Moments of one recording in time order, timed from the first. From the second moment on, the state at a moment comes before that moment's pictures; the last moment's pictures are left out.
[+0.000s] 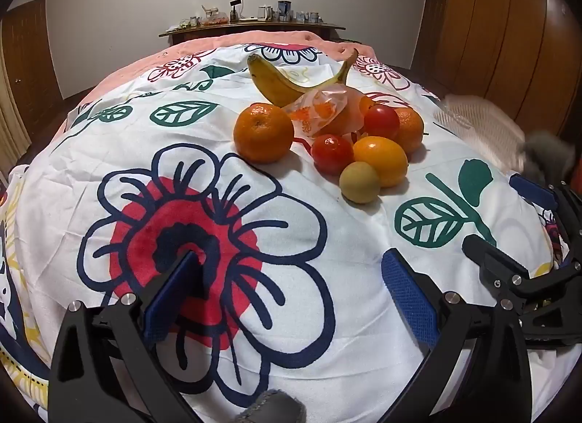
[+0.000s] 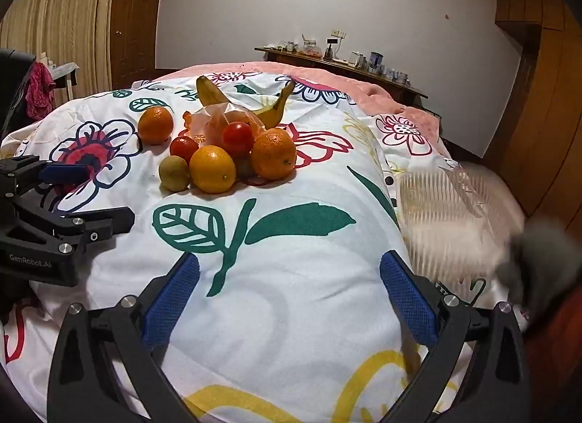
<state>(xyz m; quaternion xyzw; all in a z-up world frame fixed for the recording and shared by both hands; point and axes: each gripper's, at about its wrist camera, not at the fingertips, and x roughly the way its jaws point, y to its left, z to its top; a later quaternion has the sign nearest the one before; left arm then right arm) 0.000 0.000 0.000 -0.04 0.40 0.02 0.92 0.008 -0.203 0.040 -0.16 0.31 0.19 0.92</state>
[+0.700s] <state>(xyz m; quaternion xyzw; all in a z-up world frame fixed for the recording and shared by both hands) 0.000 0.000 0.000 -0.03 0.40 0.02 0.92 0.008 -0.204 0.040 -0.16 0.31 0.19 0.92</state>
